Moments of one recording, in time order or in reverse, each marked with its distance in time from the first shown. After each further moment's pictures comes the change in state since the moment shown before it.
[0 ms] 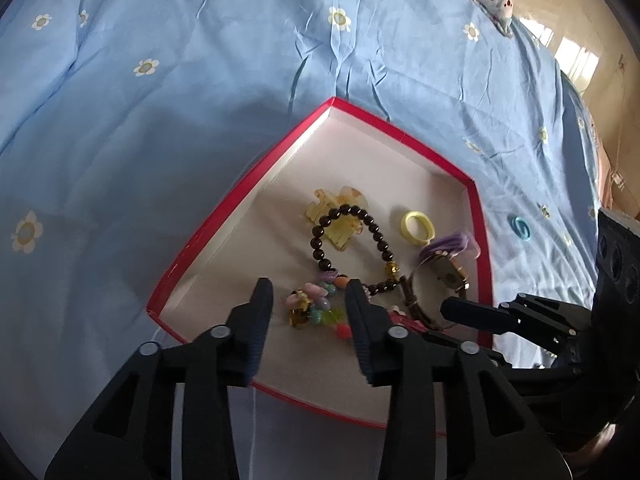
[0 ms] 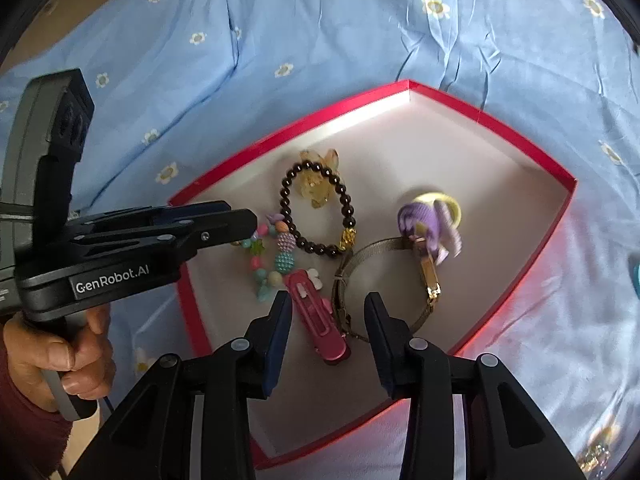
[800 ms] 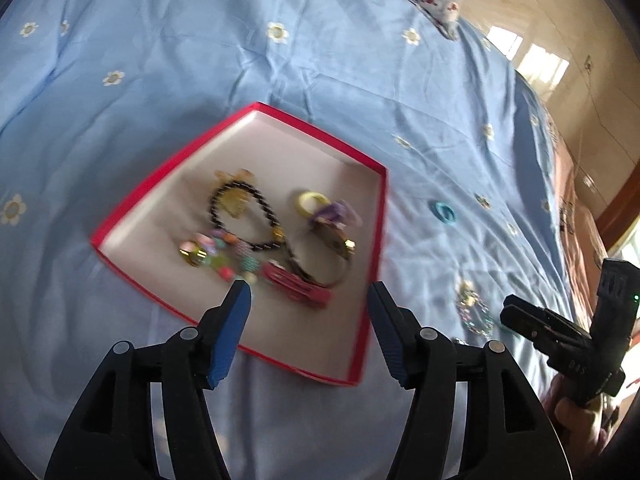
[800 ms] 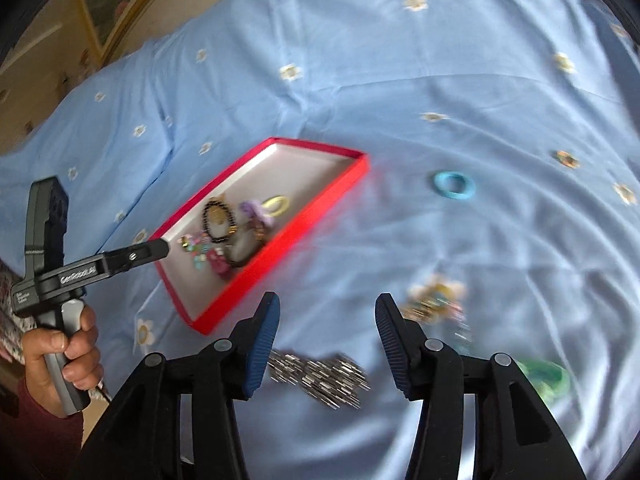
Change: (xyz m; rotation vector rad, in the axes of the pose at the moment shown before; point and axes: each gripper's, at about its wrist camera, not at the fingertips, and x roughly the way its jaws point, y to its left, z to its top) left arm -0.048 -0.067 -0.032 0.011 -0.017 -0.125; right arm -0.152 -0.084 -0.095 0.284 -0.199 -0.155
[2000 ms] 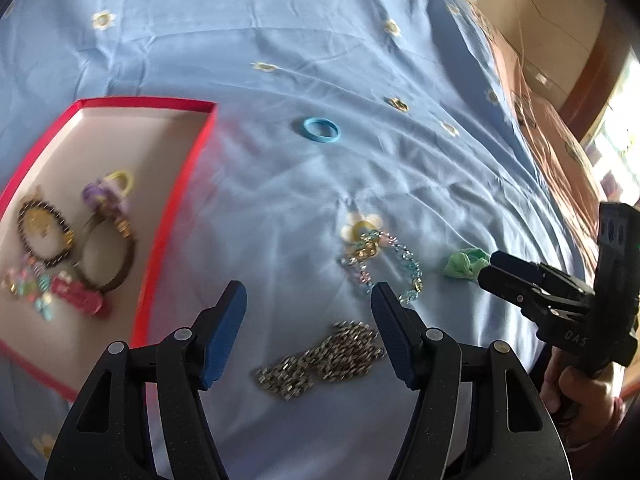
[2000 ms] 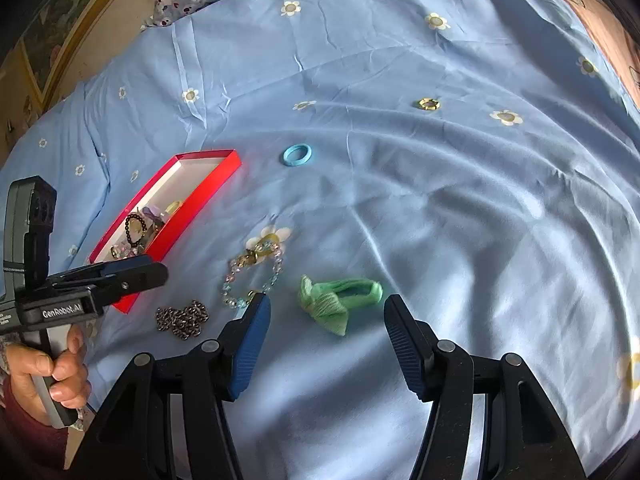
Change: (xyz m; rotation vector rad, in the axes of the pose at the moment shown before) left arm 0.075 -0.145 -0.025 0.313 0.180 -0.107; right arm -0.046 -0.097 -0.046 0.167 -0.023 -0.158
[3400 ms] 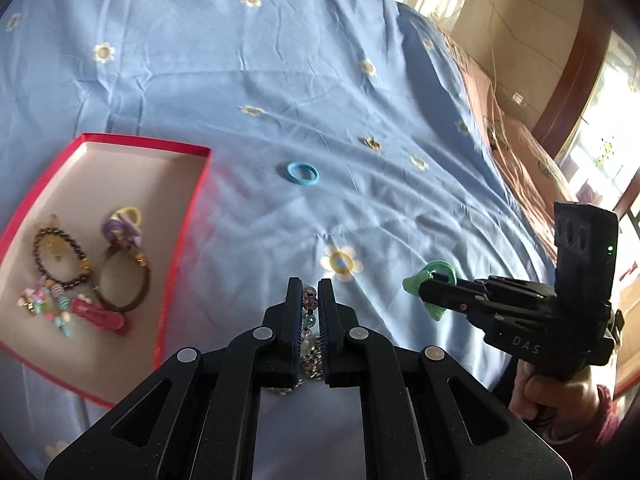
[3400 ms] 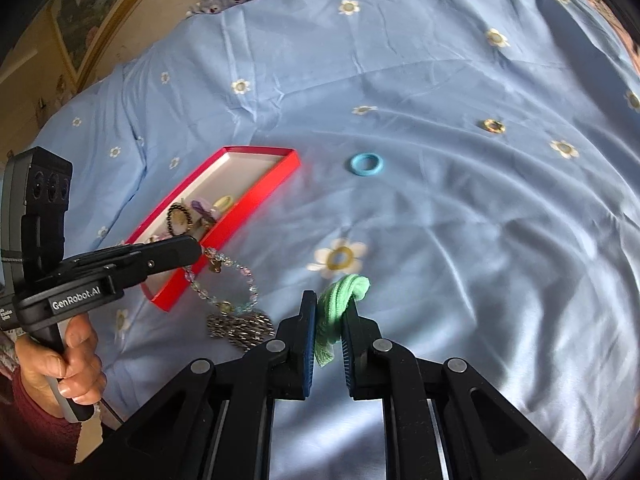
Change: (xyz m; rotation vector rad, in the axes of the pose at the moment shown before) left arm -0.050 0.006 0.000 0.001 -0.132 -0.066; right arm 0.005 0.047 0.013 -0.097 0.007 0.119
